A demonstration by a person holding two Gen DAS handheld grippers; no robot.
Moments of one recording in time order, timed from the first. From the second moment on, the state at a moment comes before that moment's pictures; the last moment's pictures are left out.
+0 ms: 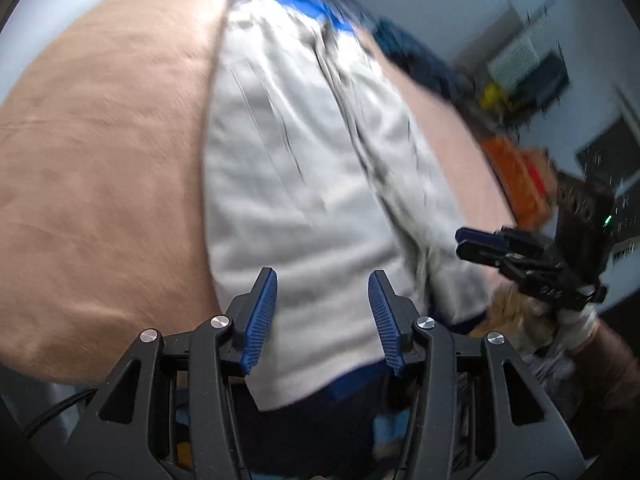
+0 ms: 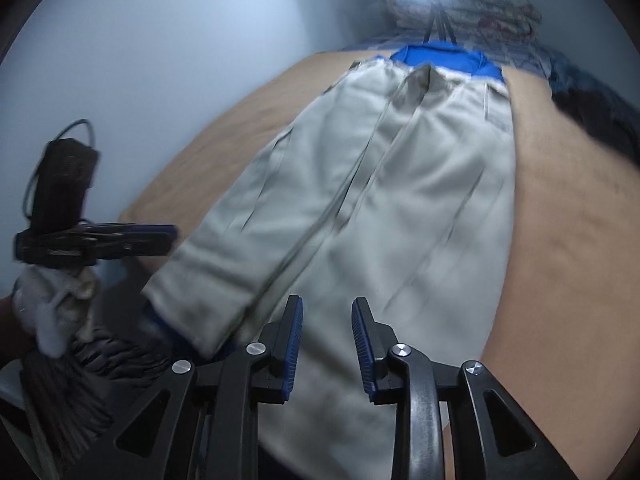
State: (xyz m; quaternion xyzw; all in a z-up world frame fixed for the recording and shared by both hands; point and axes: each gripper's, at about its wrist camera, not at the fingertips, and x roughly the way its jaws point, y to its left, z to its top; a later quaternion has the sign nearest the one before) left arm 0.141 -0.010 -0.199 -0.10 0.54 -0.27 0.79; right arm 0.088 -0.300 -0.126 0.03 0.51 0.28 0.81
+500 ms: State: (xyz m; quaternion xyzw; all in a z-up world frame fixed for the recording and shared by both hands) left arm 0.141 0.041 -0.190 -0.16 0.51 -0.24 0.81; right arm 0.056 -0.343 -0.101 0.05 0.47 0.26 0.84
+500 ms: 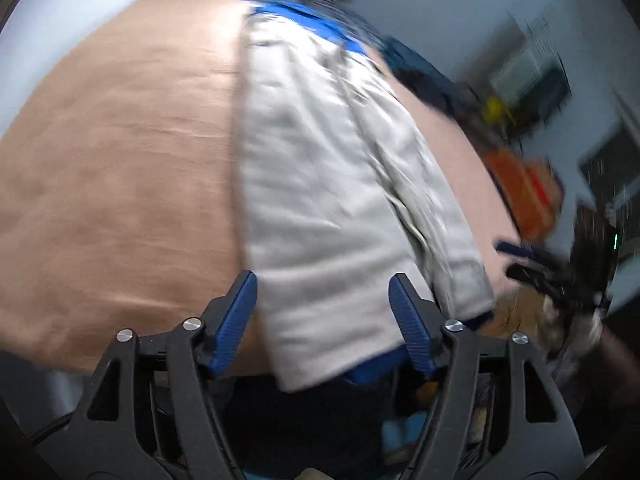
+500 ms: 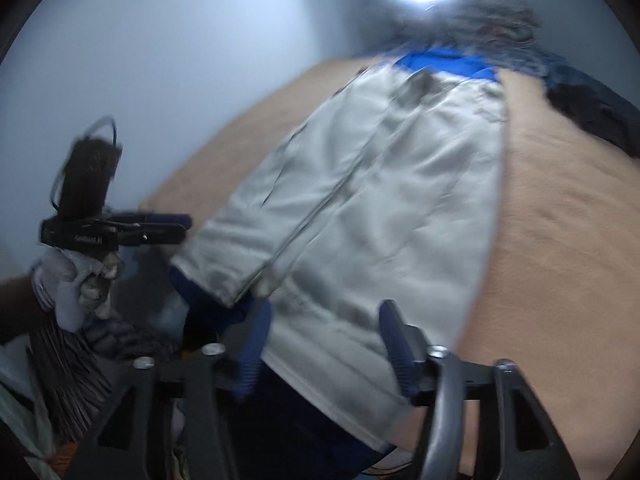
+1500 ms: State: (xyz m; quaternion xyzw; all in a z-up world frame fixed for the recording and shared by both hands) left arm 0.175 0.004 -0.243 -0.26 0.59 -0.26 0.72; right arm 0.093 -0.389 -0.203 0.33 0.55 0.31 0.70
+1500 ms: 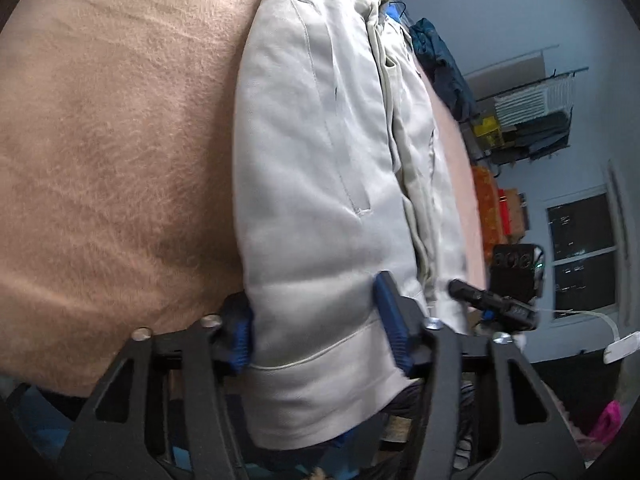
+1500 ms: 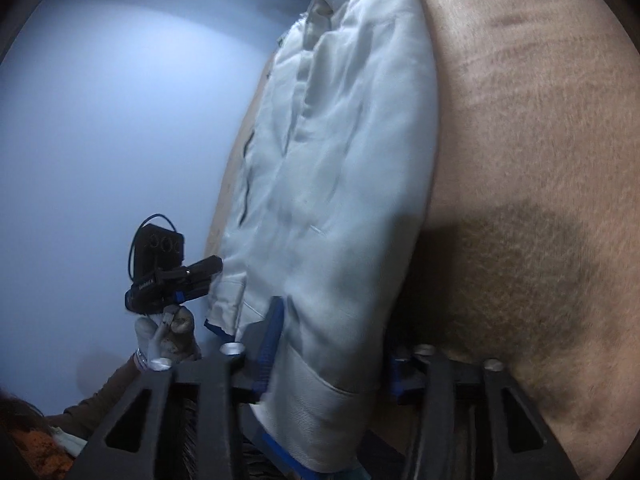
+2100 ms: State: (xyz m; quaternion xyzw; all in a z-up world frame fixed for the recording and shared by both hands) left arm 0.197 0.012 -0.166 -0.38 0.51 -0.28 0.72; right arm 0.109 -0.395 -0.127 0.40 0.44 0.32 0.74
